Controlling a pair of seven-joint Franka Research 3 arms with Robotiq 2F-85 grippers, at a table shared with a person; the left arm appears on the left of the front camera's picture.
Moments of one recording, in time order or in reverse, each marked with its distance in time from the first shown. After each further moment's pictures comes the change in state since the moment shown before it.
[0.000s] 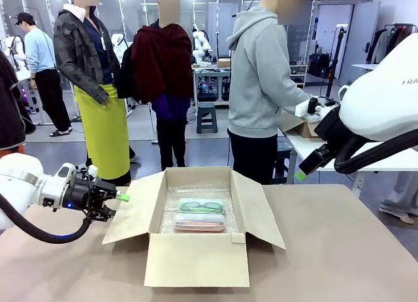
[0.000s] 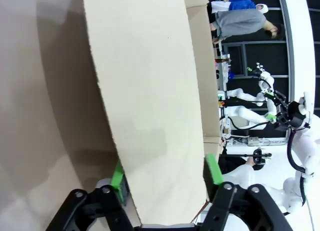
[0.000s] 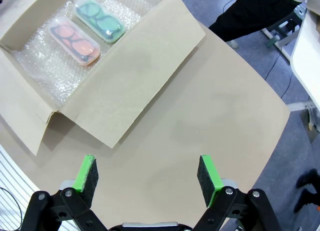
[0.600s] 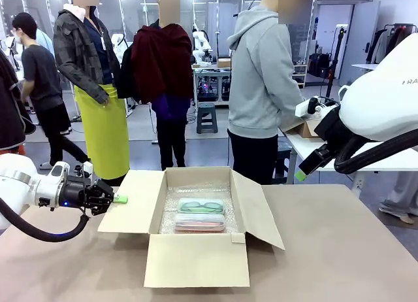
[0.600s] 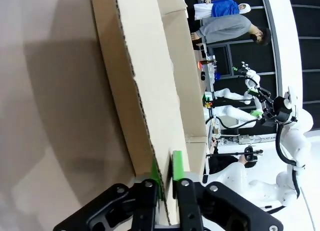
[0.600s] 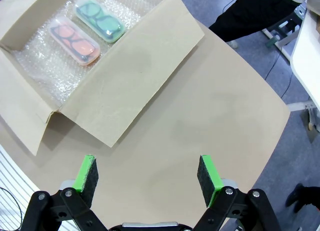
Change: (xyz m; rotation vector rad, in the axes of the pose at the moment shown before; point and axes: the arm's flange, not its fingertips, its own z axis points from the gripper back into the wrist) left arm 0.000 -0.003 0.008 -0.074 -0.019 -0.033; right arm 0.000 0.000 0.000 0.000 0.000 0.000
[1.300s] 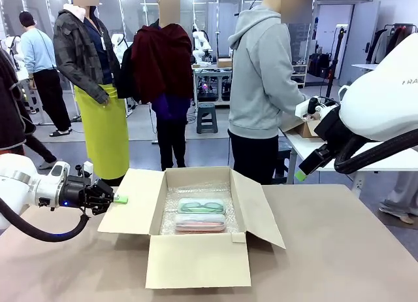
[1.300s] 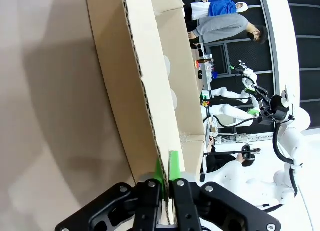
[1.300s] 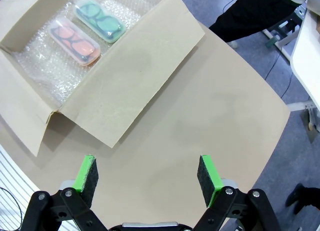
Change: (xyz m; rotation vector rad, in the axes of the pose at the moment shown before) left arm -0.001 -0.001 -0.001 -0.013 0.005 0.002; right arm 0.000 0.000 0.000 0.000 0.000 0.000
